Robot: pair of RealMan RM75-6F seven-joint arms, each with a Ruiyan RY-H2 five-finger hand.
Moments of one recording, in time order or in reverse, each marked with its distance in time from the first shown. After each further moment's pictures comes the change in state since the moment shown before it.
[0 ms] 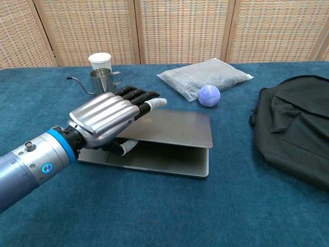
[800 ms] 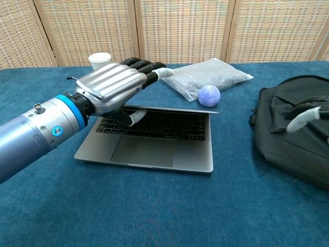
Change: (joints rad) left arm -0.094 0.063 -0.072 -0.079 -0.086 -0.013 0.041; right arm 0.256 -0.090 -0.141 0.145 -0.403 -0.163 0.146
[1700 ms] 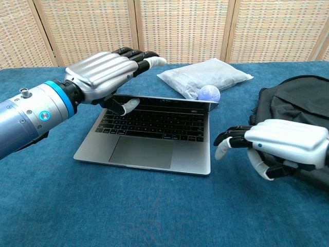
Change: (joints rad) left arm -0.028 0.077 0.020 -0.044 -0.033 0.015 -0.052; right arm 0.172 -0.210 0.061 -0.095 0.217 -0.312 -0.284
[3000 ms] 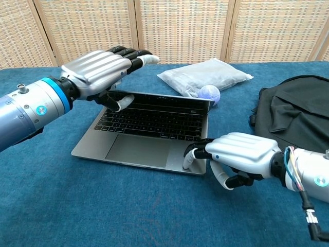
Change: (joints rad) left arm -0.025 0.017 0.018 0.052 -0.019 0.010 -0.066; right arm 0.081 -0.158 0.036 0.015 0.232 -0.102 -0.176
